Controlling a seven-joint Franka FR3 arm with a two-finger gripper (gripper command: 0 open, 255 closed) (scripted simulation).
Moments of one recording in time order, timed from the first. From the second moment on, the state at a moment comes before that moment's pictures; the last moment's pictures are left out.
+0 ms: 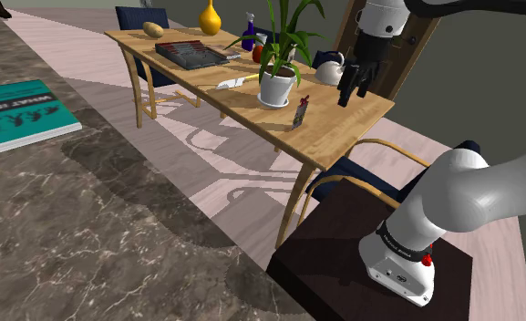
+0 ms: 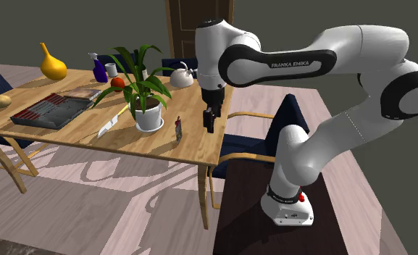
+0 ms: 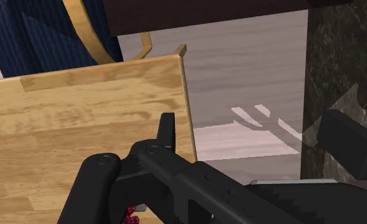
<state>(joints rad) 0.01 -0.79 -0.01 -2.44 -0.09 1.61 0.12</state>
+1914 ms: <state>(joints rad) 0.37 -0.08 -0.91 -2.33 0.49 2.46 -1.07</state>
